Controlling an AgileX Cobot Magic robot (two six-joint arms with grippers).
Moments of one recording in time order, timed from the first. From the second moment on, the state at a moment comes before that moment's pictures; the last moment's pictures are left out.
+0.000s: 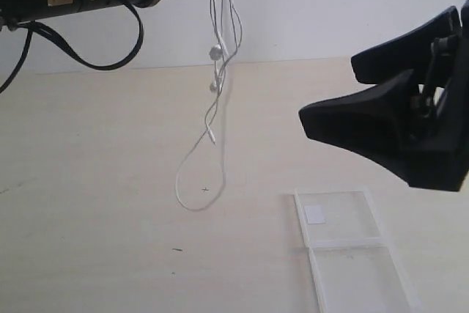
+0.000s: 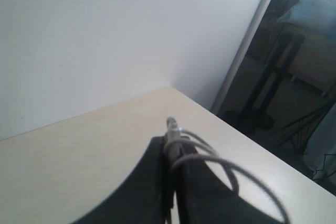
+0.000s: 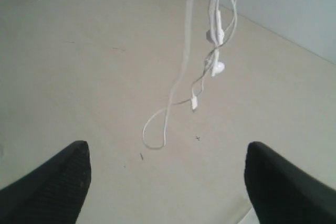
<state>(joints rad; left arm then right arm) -0.49 1.42 -1.05 0.97 -0.29 -1.27 0.53 0.90 -0.78 0.67 0.62 -0.75</state>
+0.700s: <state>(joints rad) -0.49 1.41 -1.05 0.99 -0.33 -1.31 0.53 1.16 -0.78 1.14 0.49 -1.23</state>
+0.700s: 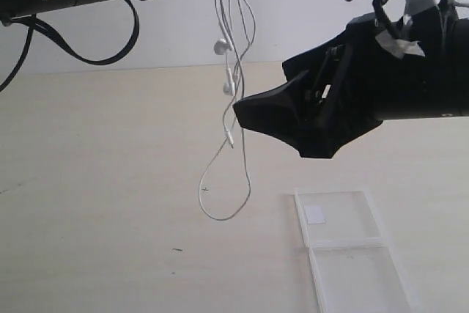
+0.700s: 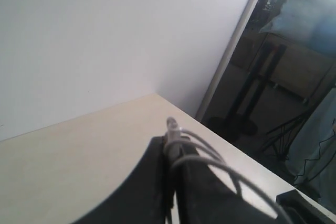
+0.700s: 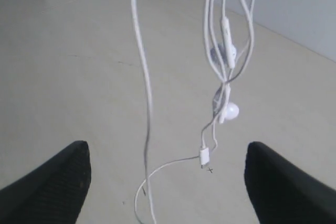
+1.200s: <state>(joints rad) -0.49 1.41 -1.05 1.01 -0.34 -1.33 0.53 1.22 -0.78 1.47 0.47 -1.52</state>
